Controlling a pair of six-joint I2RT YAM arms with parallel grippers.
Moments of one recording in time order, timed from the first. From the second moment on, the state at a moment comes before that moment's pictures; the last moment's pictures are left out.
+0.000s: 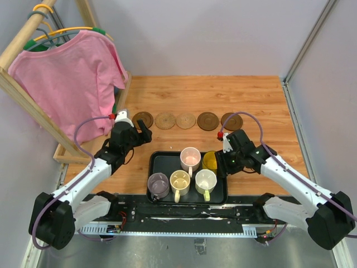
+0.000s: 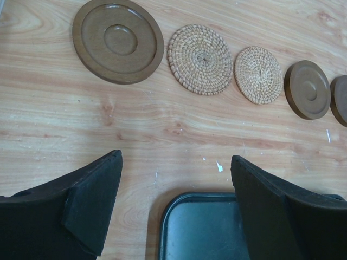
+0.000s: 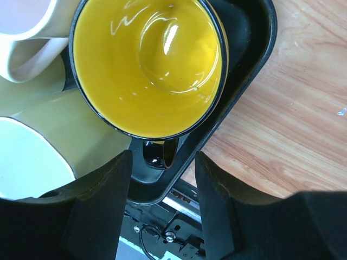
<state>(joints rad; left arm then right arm) -0.38 1.01 0.55 -0.01 -0.20 -0.55 0.59 1.04 0.72 -0.77 -0.19 0.21</state>
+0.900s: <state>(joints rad) -0.38 1.05 0.54 0.02 -0.17 -0.55 0.65 1.15 0.64 -0.60 -0.12 0.27</state>
